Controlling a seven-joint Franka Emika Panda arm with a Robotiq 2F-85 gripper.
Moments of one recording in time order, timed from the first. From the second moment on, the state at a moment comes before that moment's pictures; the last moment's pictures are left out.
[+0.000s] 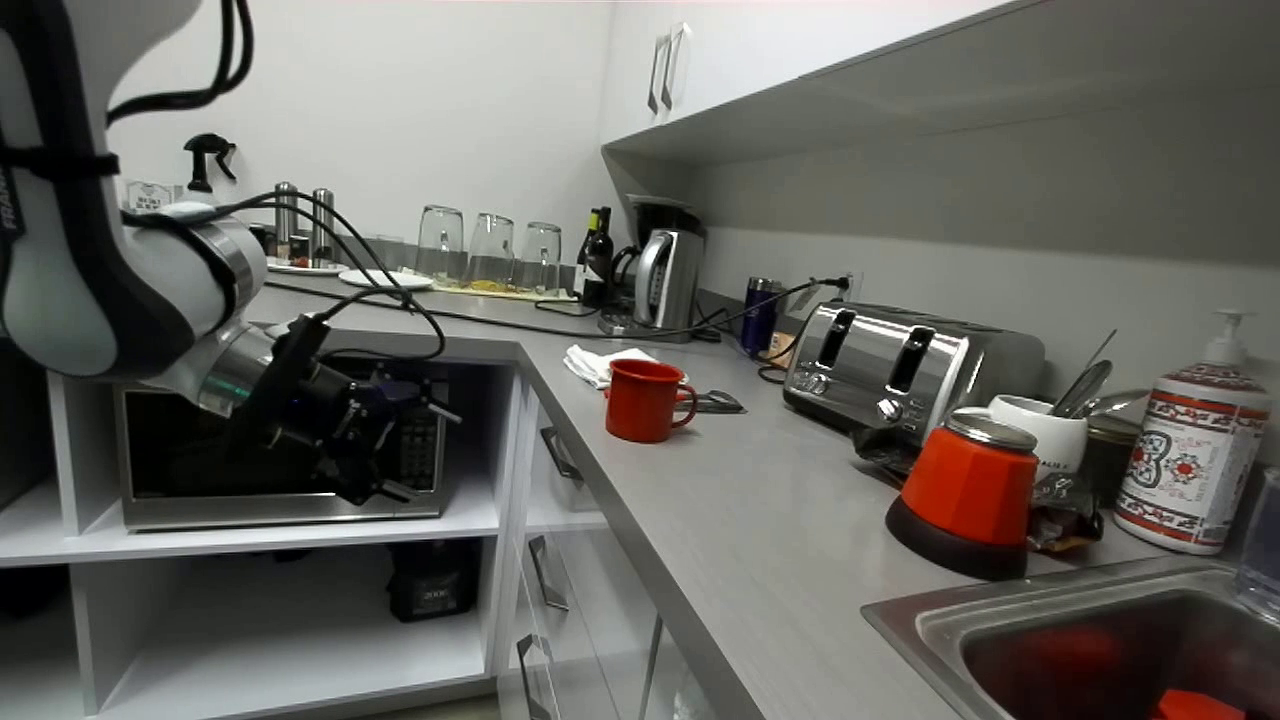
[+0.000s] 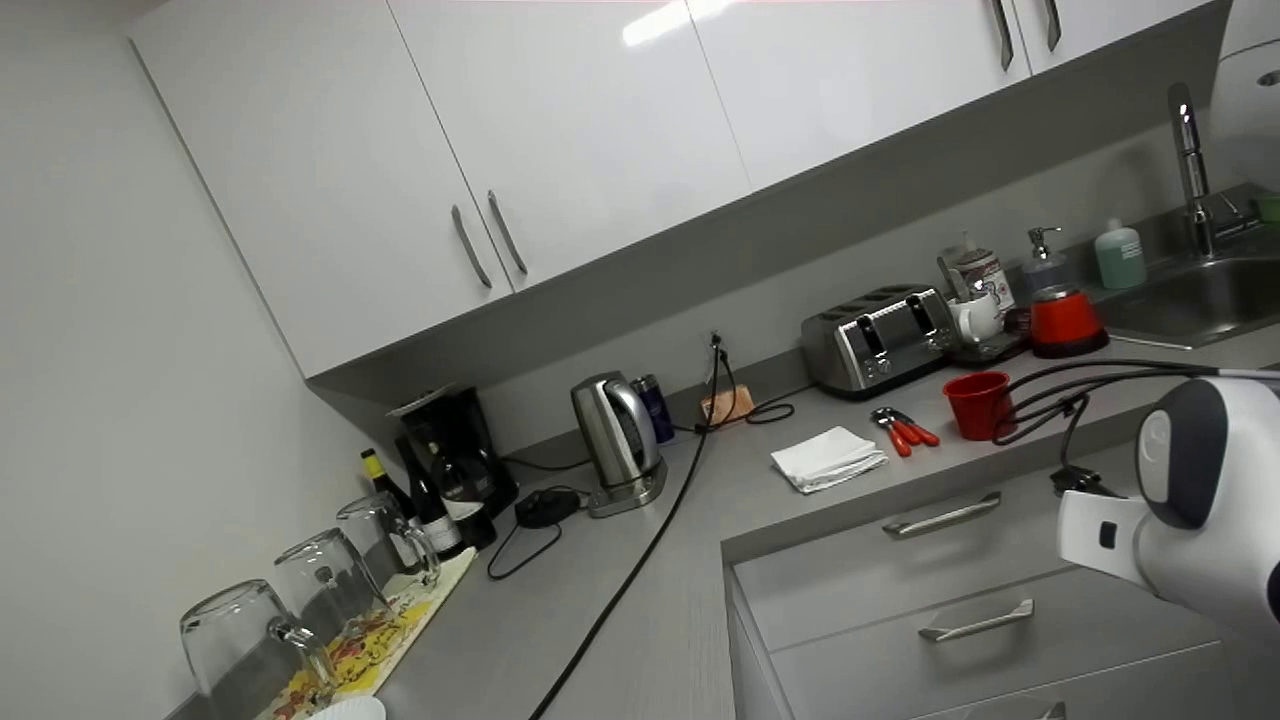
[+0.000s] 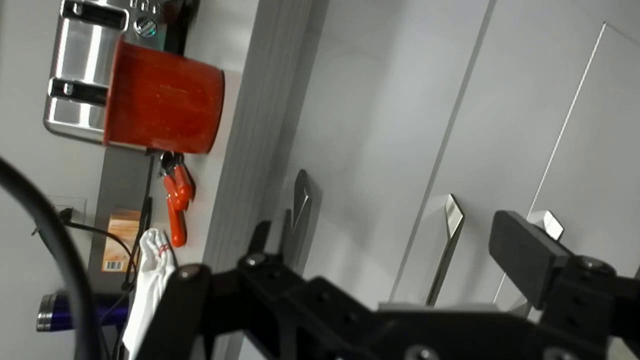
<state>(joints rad) 0.13 0.57 0.16 -2.23 -1.80 1.99 0.90</state>
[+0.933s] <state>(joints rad) 0.07 0.74 0.14 -1.90 -1.82 2.10 0.89</state>
